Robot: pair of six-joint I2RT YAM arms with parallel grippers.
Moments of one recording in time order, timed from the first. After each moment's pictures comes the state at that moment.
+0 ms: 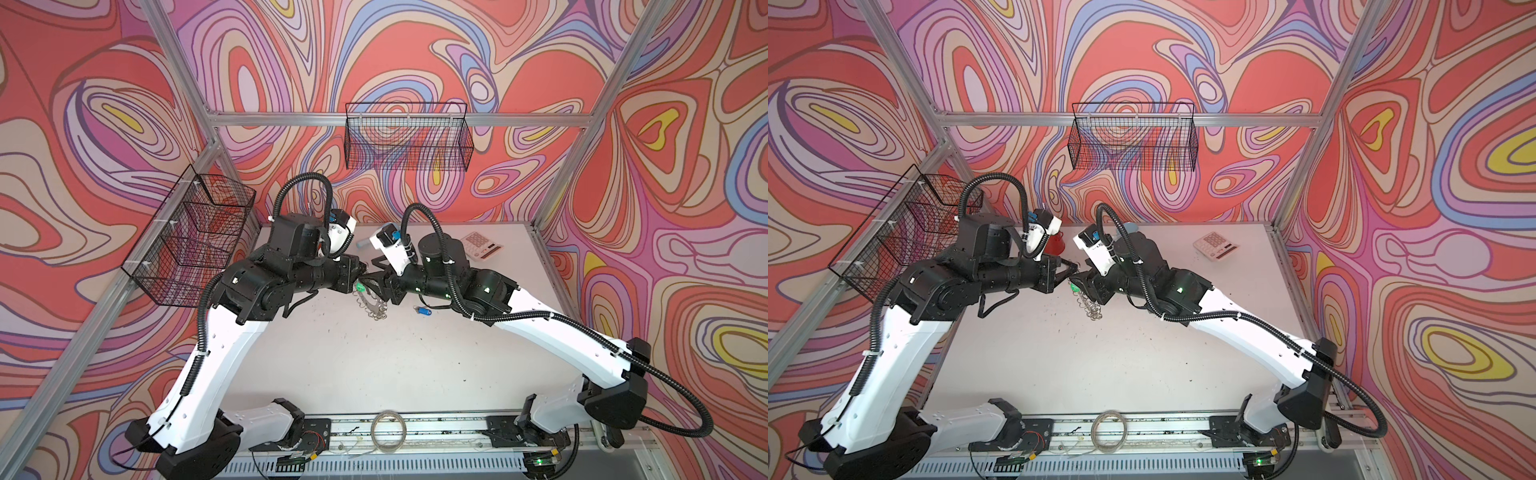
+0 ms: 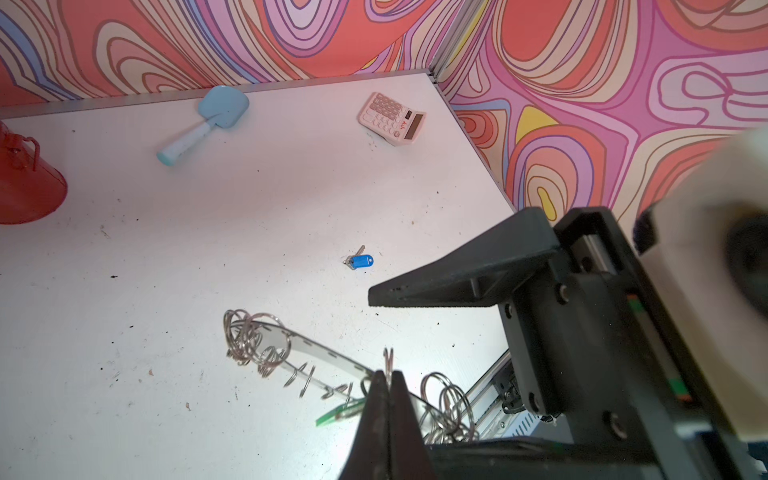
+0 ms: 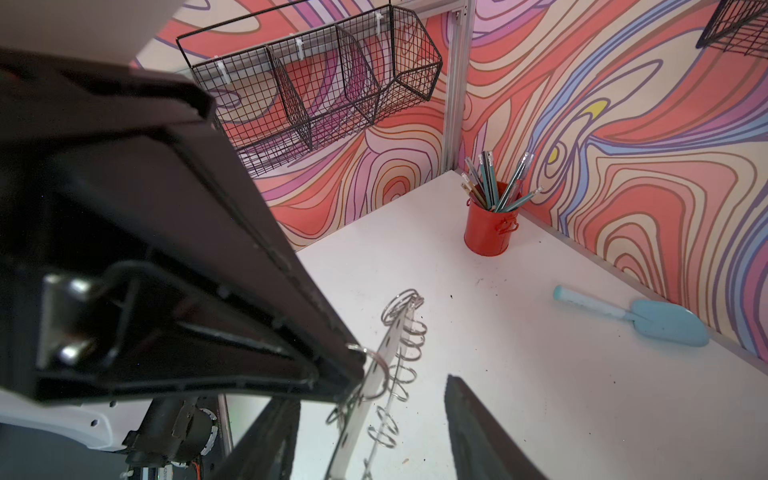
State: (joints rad) left arm -0.53 1.24 1.76 -1.15 0.25 -0.32; right arm 0.95 1.49 1.59 -0.42 -0.12 0.09
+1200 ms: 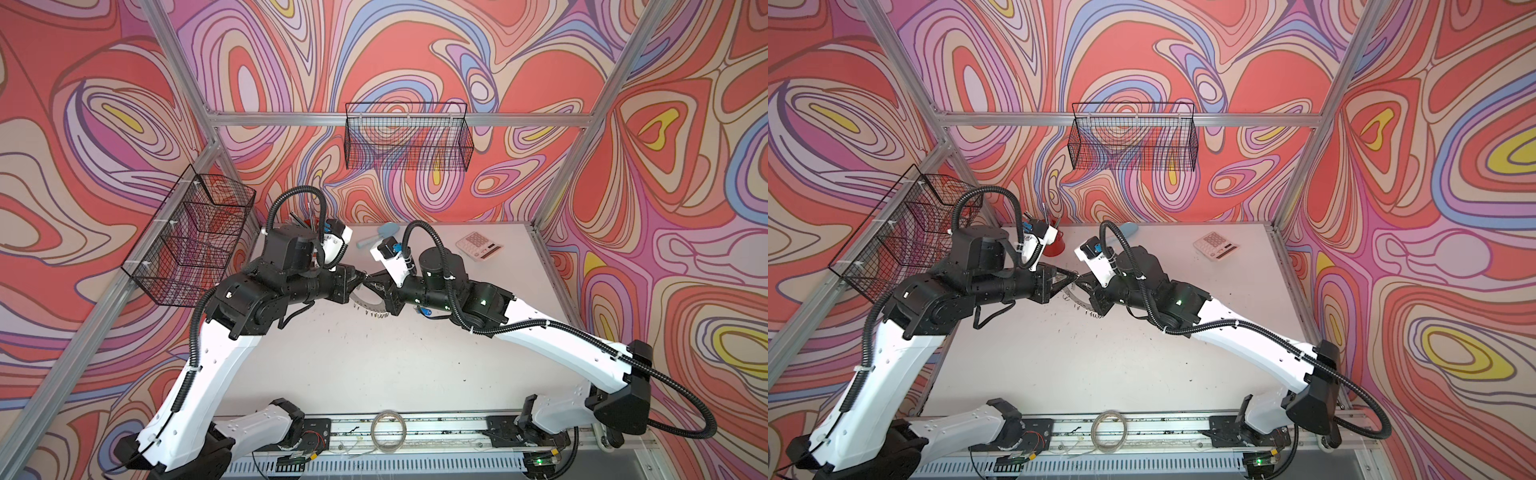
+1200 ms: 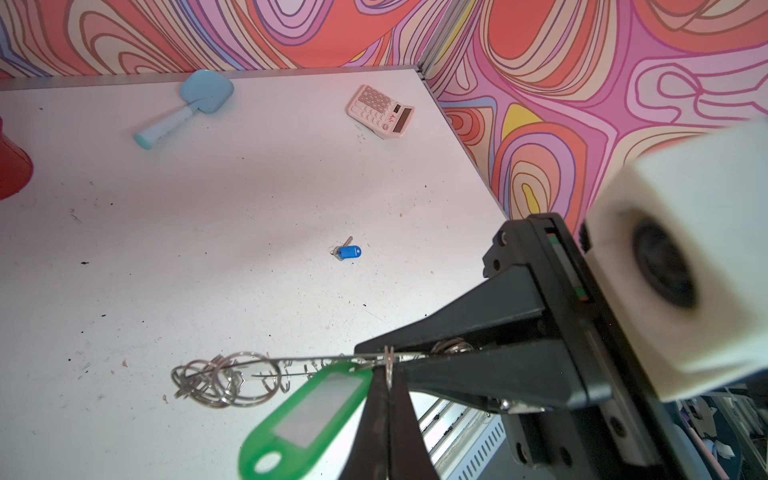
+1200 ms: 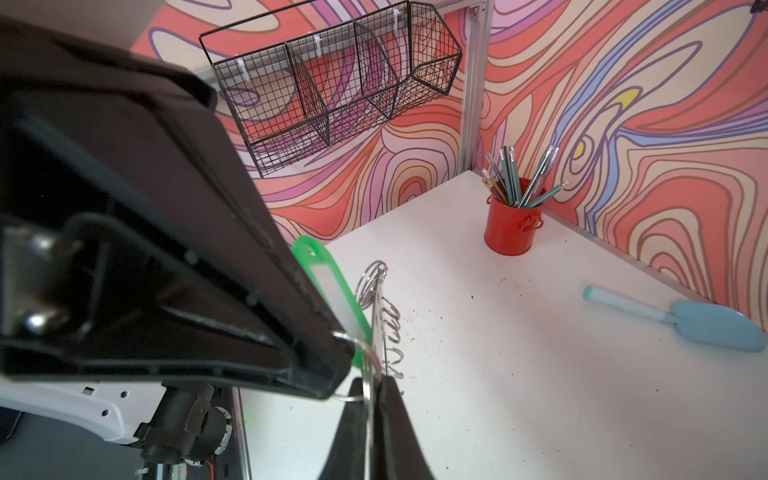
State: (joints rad) left arm -0.53 1.12 1.61 -1.09 0.29 -0.33; right arm 0.97 1.43 1.42 -0.26 -0.16 0.13
